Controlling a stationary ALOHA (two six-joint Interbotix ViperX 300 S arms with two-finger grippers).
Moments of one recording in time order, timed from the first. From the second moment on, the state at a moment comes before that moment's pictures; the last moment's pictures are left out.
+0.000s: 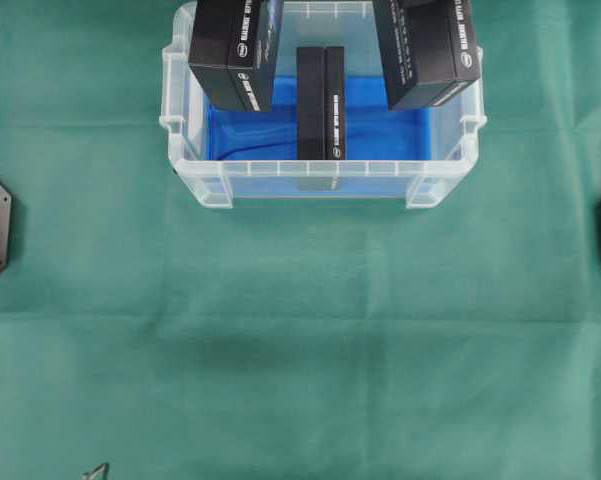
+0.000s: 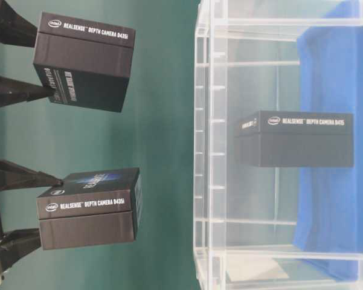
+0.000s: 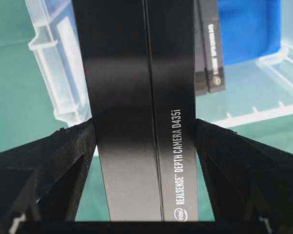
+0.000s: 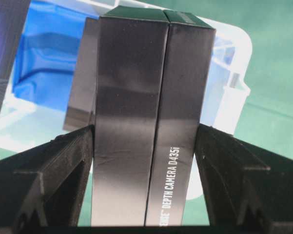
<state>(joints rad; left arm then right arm) 0.32 0.19 -0.64 0.08 1.79 -1.06 -0.24 -0.01 -0.38 -0.26 1.64 1.20</state>
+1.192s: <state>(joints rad) 0.31 0.19 -0.64 0.08 1.79 -1.06 -0.23 -0.01 -0.38 -0.26 1.64 1.20</state>
